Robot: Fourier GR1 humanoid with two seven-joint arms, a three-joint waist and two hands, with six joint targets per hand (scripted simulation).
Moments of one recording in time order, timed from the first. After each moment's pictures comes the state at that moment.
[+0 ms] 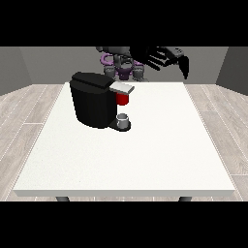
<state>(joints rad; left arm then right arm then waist) -0.33 0.10 0.10 -1.42 -0.10 -0.25 -0.12 -1.15 -0.15 -0.02 -0.91 0.19 -0.07 0.15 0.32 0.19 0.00</state>
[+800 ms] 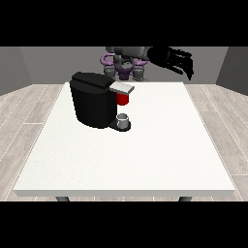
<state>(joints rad) -0.36 0.12 0.10 -1.46 -0.05 -0.29 -0.13 -1.32 -0.17 -0.06 -0.78 0.23 -0.08 0.10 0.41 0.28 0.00</state>
